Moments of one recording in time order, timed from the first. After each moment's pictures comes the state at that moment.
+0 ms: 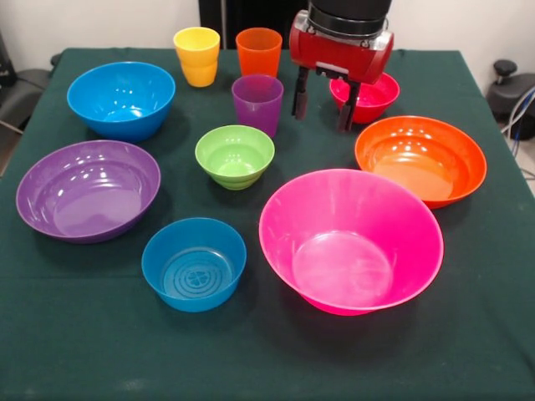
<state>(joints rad) -0.02 -0.57 -0.19 1.56 0.15 0.49 1.89</state>
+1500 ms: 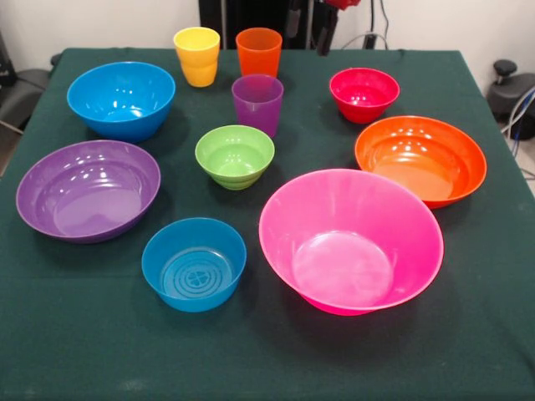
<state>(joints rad) 0.06 -0.73 -0.32 1.88 0.23 0.41 2.18</state>
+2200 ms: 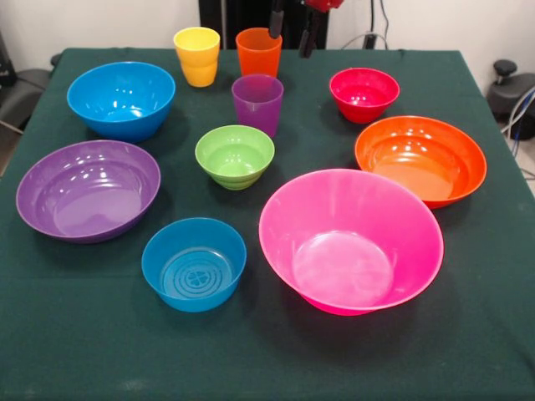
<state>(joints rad) 0.04 -0.72 -0.33 1.88 0.23 0.40 2.18</state>
